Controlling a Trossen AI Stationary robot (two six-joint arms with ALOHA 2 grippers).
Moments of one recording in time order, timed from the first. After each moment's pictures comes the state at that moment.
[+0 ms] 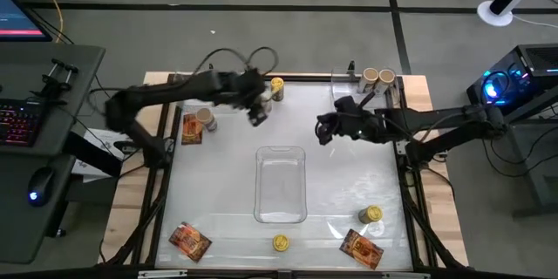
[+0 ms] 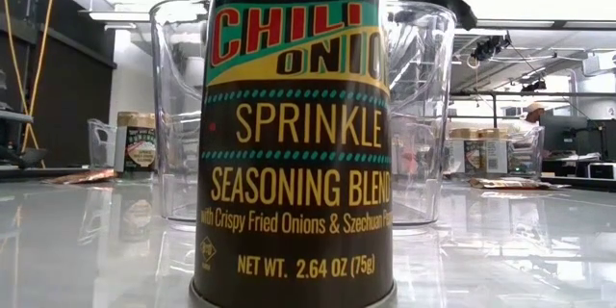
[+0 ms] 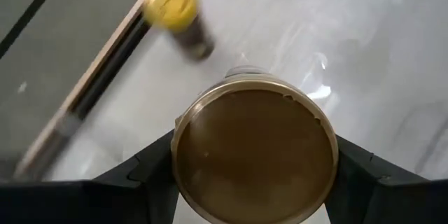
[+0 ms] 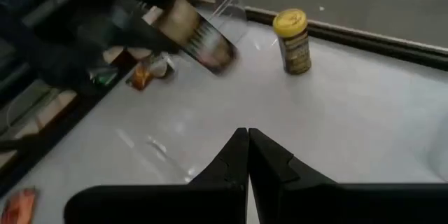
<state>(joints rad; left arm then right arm) 0.31 1.63 1.47 -0.91 -0.26 -0.17 0.05 1.20 1.03 -0.47 0.53 0.80</state>
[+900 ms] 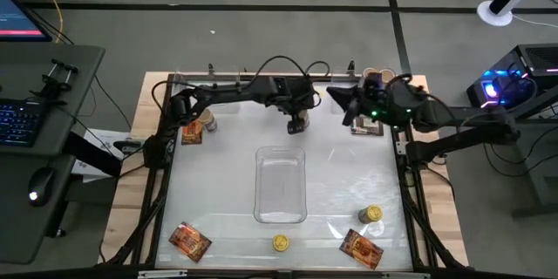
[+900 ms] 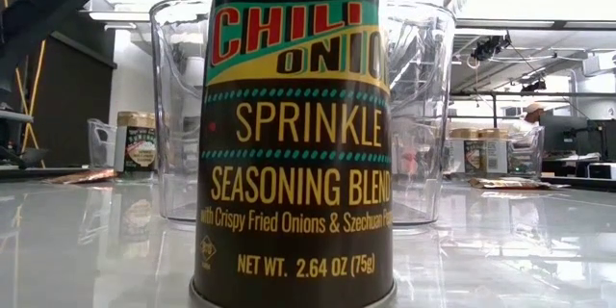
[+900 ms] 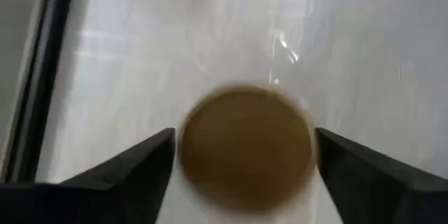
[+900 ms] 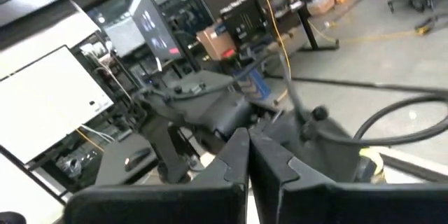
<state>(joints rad) 0.28 2.20 1.95 -0.82 -0.06 0.20 0.00 0.99 1.03 -0.08 0.46 0.53</state>
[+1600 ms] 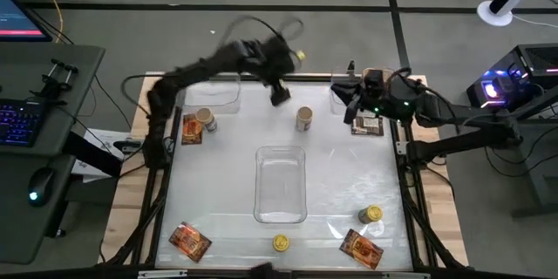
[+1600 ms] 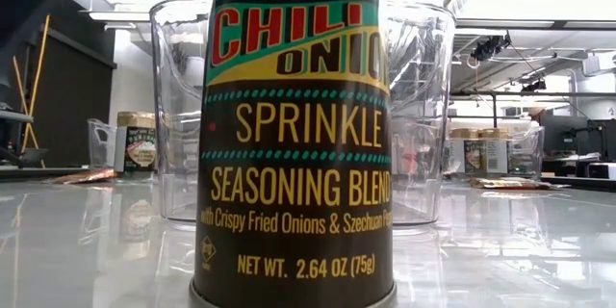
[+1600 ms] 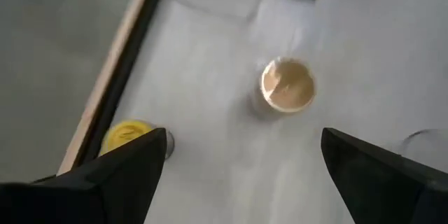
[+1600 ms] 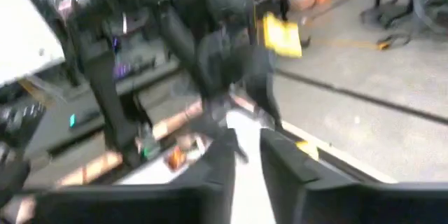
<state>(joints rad) 0.45 1.98 2.08 -1.09 0.08 0.12 -0.11 0.97 1.03 -0.24 0.38 0.36</state>
